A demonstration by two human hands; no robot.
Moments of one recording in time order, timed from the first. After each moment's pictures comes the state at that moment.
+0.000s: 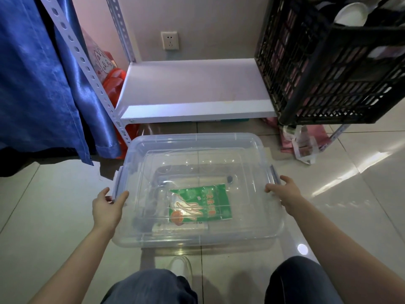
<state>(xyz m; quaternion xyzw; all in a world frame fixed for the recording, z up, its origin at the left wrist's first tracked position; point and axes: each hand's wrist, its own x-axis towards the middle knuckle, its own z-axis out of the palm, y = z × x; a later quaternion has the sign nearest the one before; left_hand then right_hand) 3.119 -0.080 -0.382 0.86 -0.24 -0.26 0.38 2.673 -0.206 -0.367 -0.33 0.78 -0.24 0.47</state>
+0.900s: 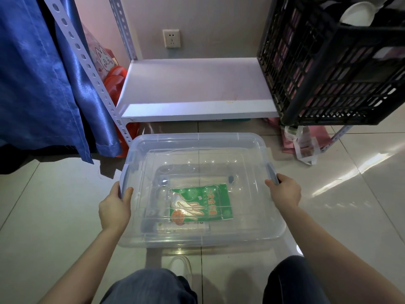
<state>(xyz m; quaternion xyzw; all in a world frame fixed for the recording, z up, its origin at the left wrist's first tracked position) 3.099 -0.084 -0.379 0.87 -0.39 -0.12 0.27 2.695 -0.197 -0.359 -0.49 0.81 -0.21 0.25</state>
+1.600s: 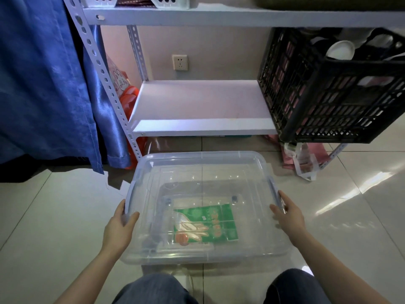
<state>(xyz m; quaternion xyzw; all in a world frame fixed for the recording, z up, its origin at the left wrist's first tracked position) 3.098 -0.037 -0.363 0.82 -0.36 -0.30 0.33 2.674 -0.153 -0.349 -0.46 0.74 -0.25 0.42</state>
